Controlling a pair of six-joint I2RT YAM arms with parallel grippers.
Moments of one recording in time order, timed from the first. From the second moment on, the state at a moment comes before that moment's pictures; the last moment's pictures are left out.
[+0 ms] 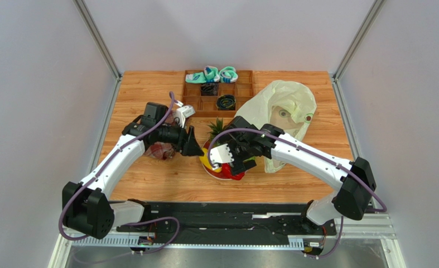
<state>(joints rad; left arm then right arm) -0.31 1.23 0.97 -0.63 0.88 0.02 0.92 1.48 1.28 -0.87 -0.04 -1.11</state>
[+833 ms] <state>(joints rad) -0.31 1.24 0.98 -0.62 0.88 0.02 0.92 1.35 1.17 -0.70 0.04 -0.99</state>
